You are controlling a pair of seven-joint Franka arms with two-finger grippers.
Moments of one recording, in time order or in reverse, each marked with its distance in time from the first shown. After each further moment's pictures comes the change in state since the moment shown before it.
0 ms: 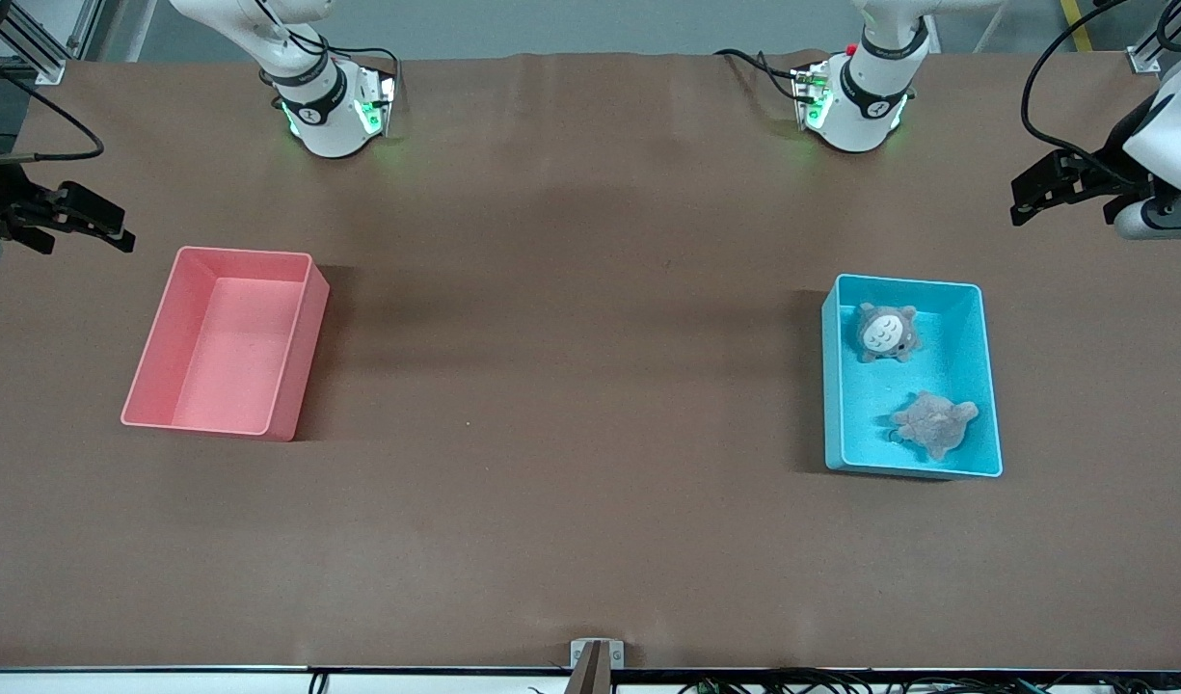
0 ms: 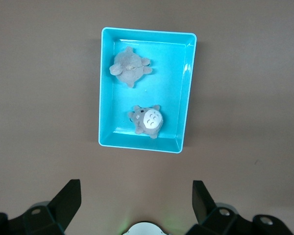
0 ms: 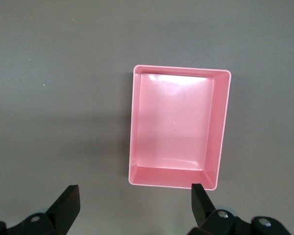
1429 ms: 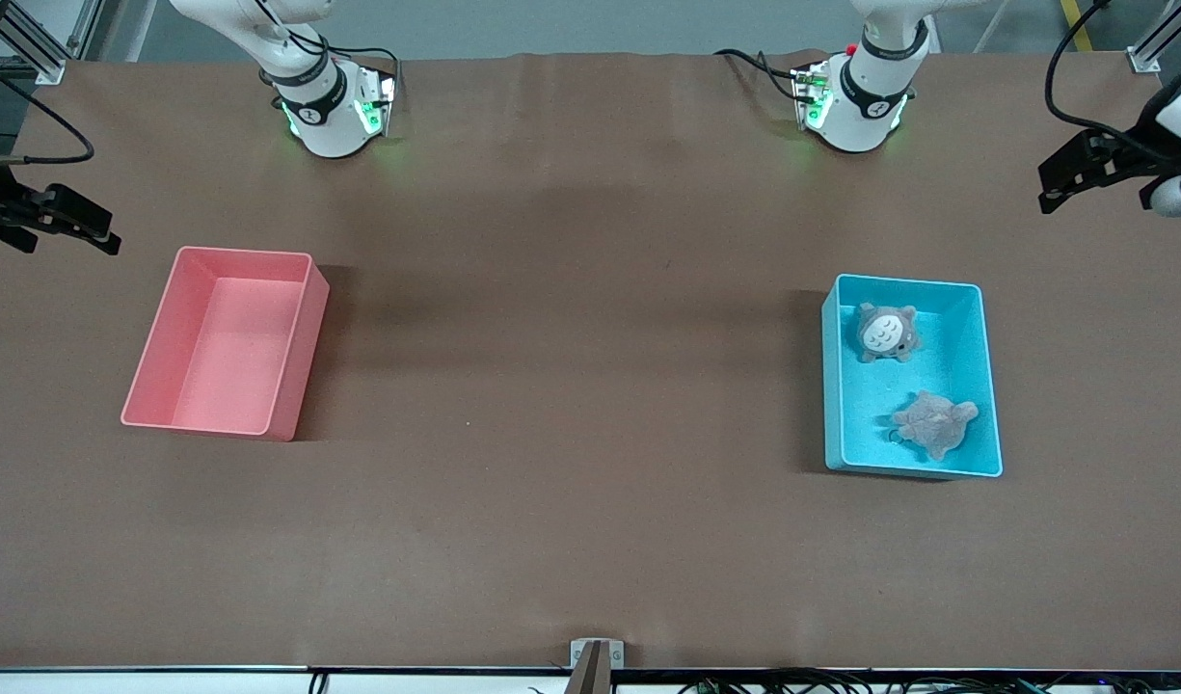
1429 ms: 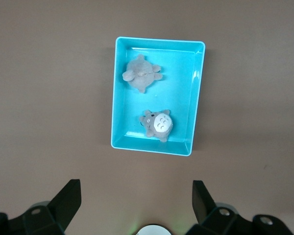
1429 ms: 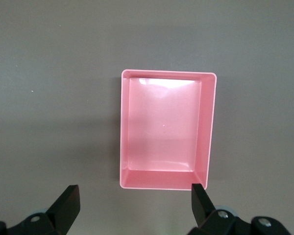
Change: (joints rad) left arm 0.066 -0.005 -0.072 0.037 0.042 -0.016 0.008; right arm 0.000 0.000 -0.004 0.008 -0.041 0.012 0.014
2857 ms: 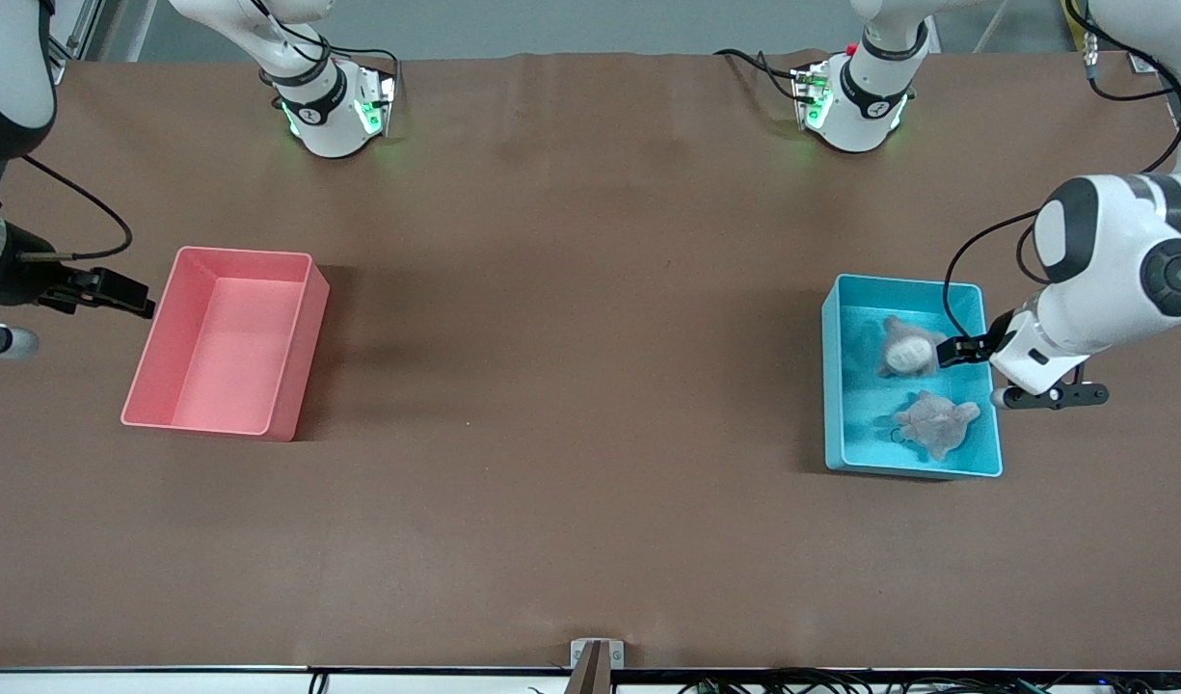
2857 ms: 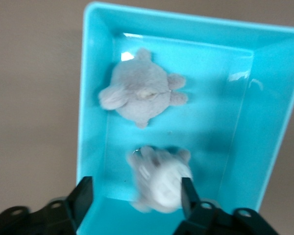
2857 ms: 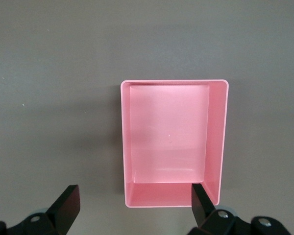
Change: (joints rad) left arm 0.147 0.239 -0.033 -0.461 0.013 0.657 0.001; right arm 0.007 0.165 0.006 0.082 0.007 0.028 0.069
